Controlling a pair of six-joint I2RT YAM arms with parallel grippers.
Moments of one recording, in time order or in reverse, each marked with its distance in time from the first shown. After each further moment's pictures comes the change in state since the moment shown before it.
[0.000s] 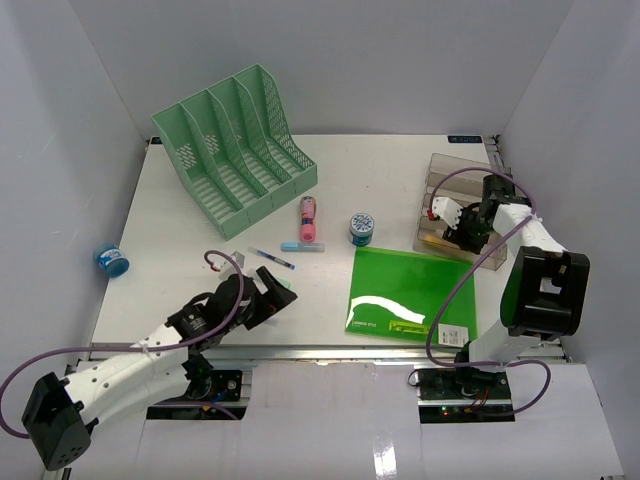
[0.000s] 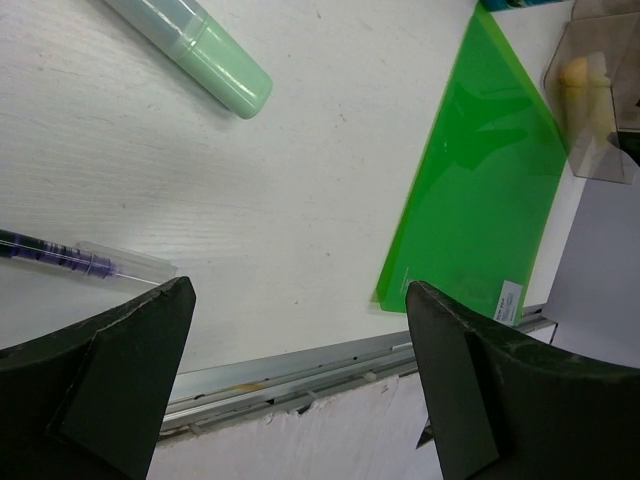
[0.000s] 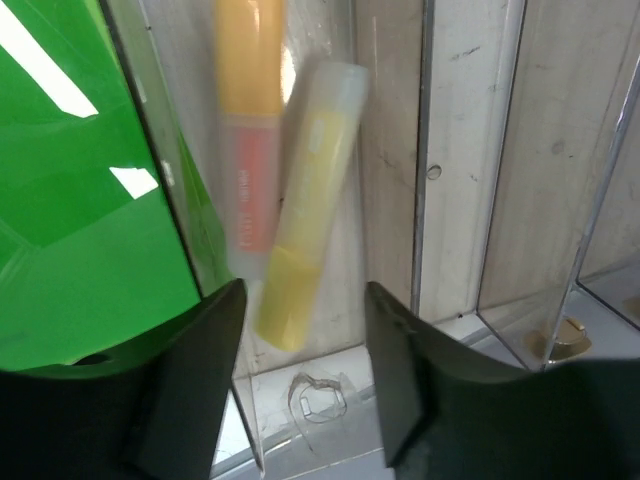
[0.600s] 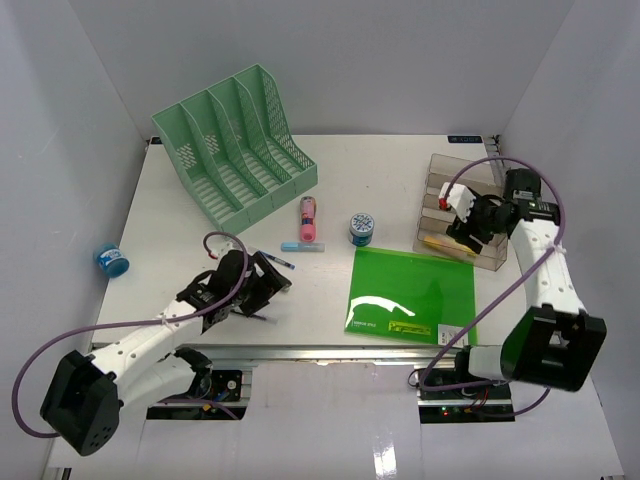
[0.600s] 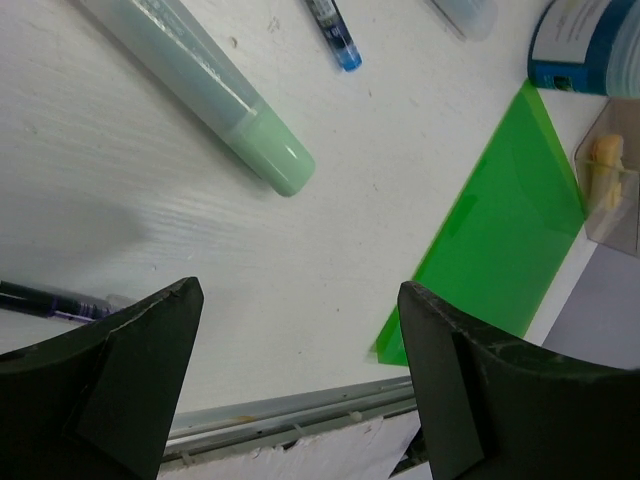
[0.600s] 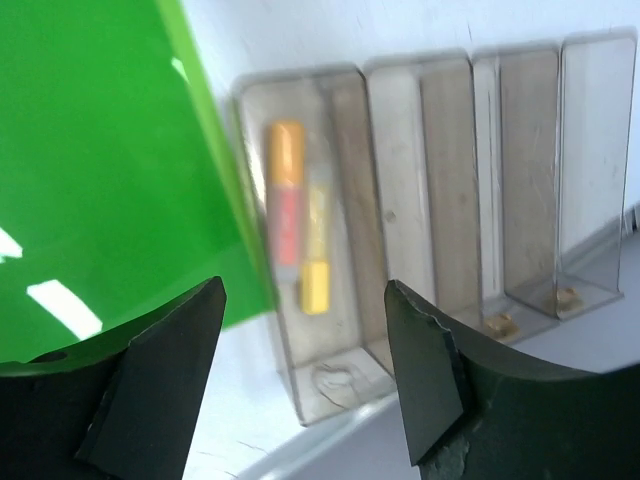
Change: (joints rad) left arm 0.206 0.231 0.092 0.025 0.140 0.039; right arm -0.022 -0.267 0.037 -0.149 -0.219 0.067
